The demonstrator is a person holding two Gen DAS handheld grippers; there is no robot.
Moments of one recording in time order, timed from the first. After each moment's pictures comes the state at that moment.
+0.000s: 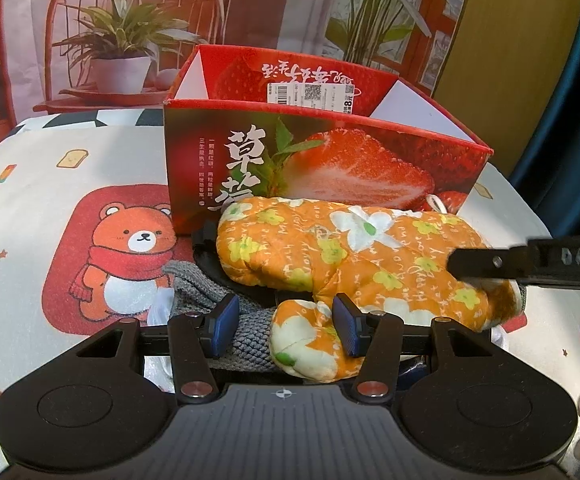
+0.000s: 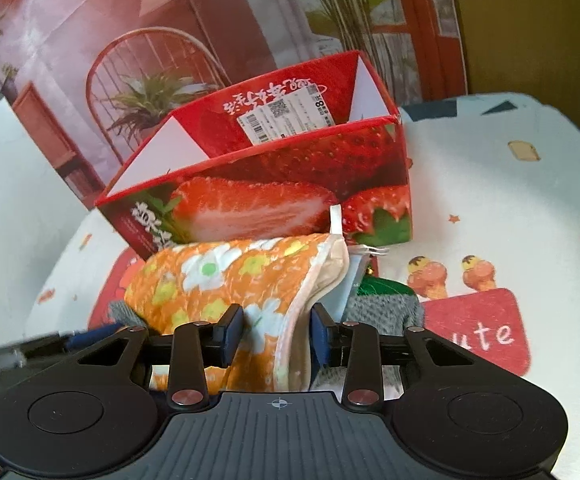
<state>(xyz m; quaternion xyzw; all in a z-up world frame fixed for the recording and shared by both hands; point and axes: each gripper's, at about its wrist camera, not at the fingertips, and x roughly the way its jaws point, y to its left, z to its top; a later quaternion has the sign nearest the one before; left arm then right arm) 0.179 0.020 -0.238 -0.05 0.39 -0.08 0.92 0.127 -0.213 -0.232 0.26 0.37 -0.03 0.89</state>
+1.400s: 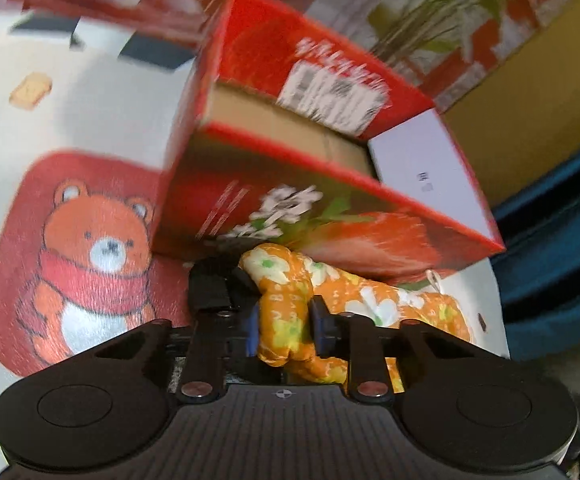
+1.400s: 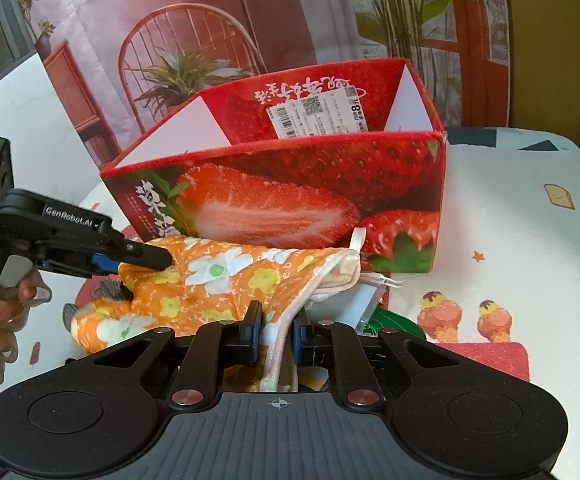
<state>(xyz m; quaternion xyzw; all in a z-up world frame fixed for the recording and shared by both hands) 0.273 0.070 -0.245 -0.20 0.46 -0.14 0.85 0.142 -0.208 -0.233 0.17 0.36 0.02 0.92</state>
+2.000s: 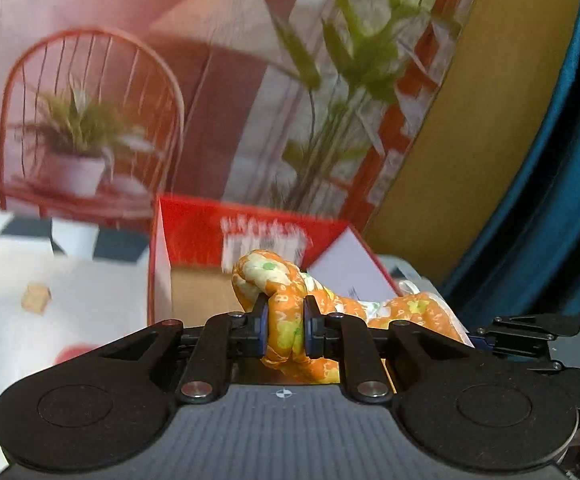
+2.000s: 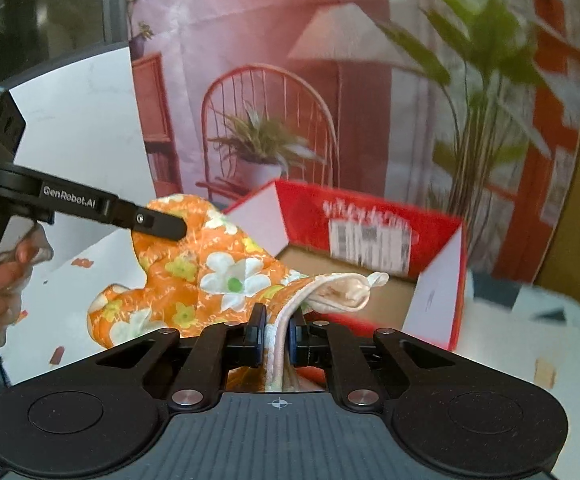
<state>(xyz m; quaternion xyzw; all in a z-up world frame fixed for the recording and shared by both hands) 0.255 0.050 -0.135 -0.11 0.28 -0.15 0.94 0.161 -0.201 -0.129 0.02 0.28 0.09 0.95</state>
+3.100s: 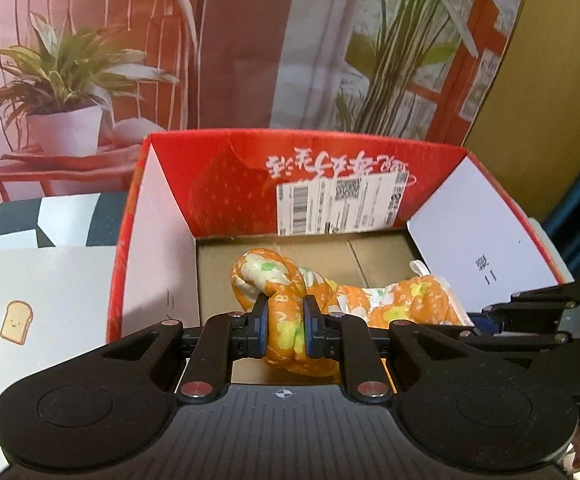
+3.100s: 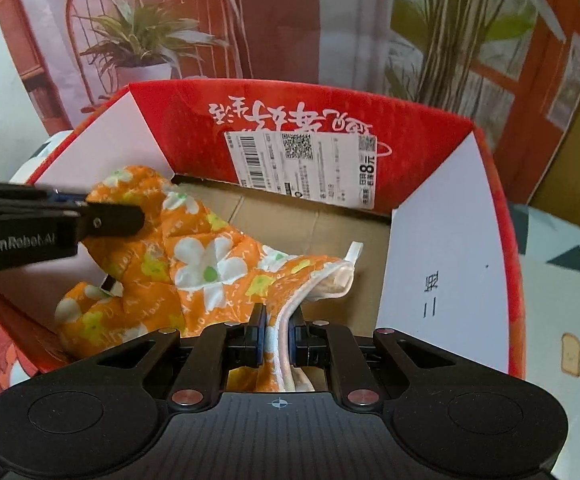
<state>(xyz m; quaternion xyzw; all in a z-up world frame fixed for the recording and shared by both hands) 0.394 0.027 -0.212 -0.02 0.41 -0.10 0.91 0.341 -0.231 -0.233 0.08 0.46 -0.01 0.88</state>
